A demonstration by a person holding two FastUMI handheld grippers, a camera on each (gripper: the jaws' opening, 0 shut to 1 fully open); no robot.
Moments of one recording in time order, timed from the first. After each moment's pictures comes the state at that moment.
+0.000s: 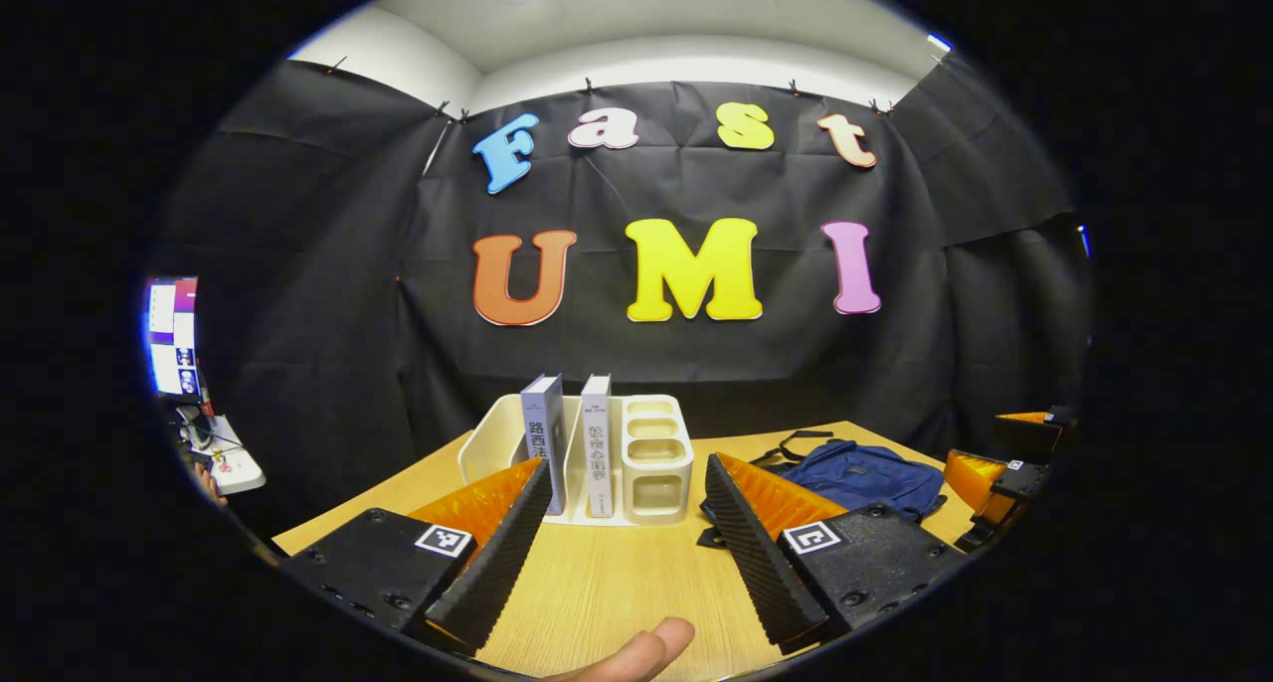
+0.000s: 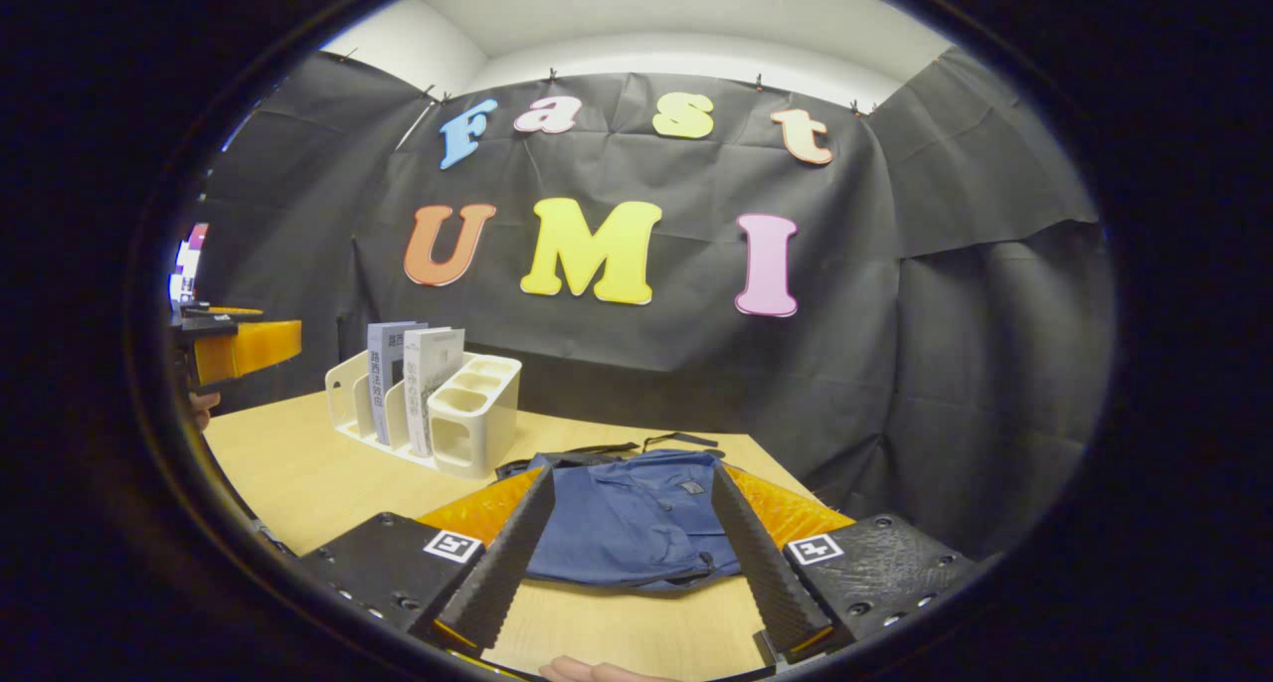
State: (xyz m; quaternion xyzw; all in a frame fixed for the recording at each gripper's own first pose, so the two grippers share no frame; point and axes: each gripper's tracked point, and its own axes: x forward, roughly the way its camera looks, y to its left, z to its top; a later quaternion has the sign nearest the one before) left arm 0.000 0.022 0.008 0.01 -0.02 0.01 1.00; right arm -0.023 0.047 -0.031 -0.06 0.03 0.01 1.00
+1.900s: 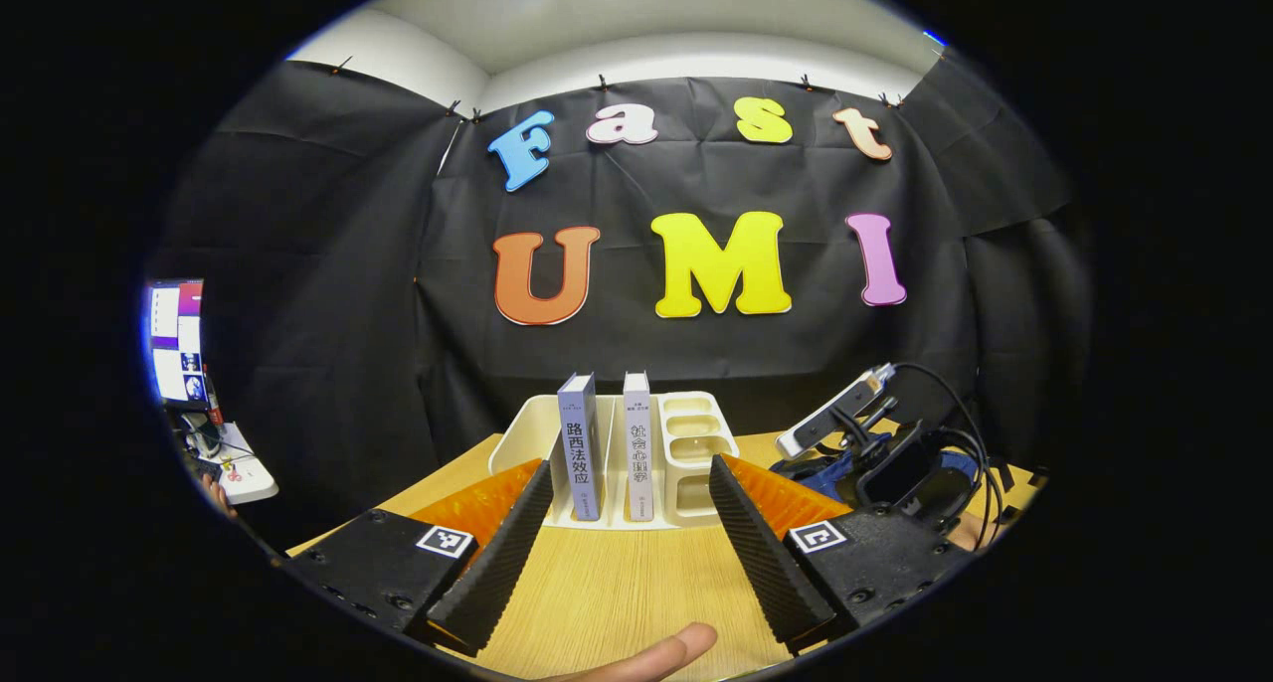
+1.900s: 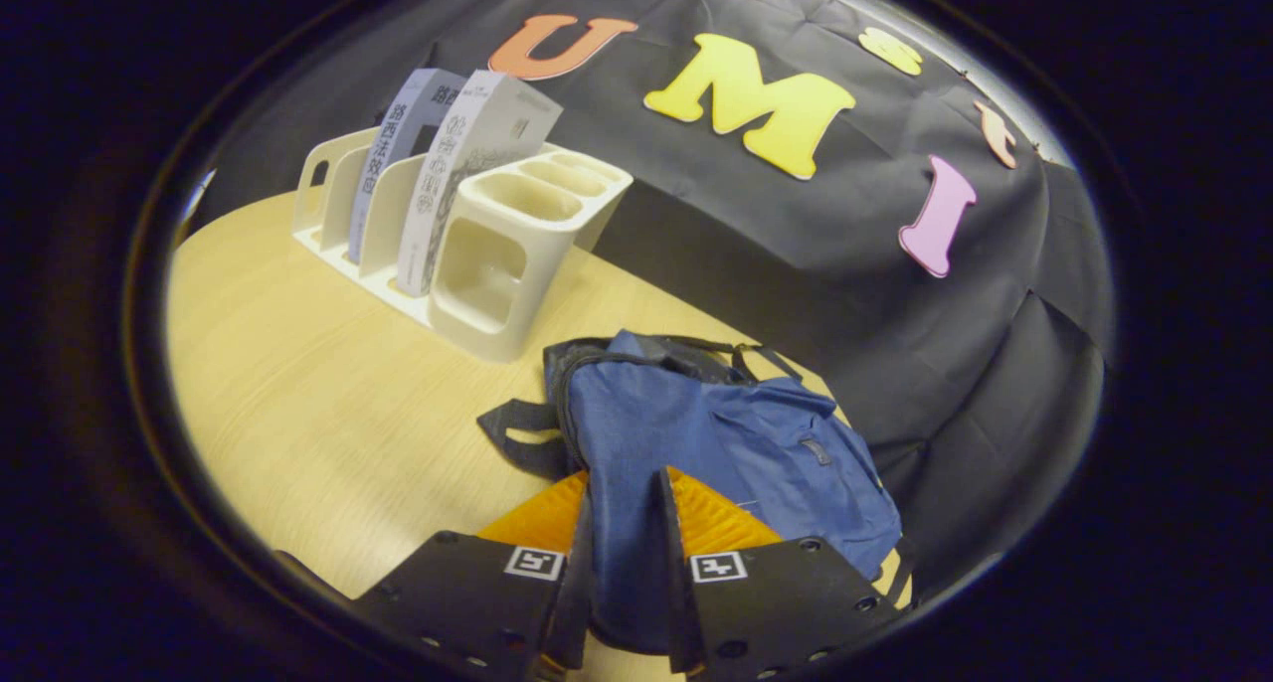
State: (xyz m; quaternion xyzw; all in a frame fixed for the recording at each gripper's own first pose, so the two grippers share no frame) left arm 0.014 0.061 -0.006 0.02 -0.01 0.02 1.00; right arm 0.144 0.176 -0.173 -0.25 0.23 0.00 0.94
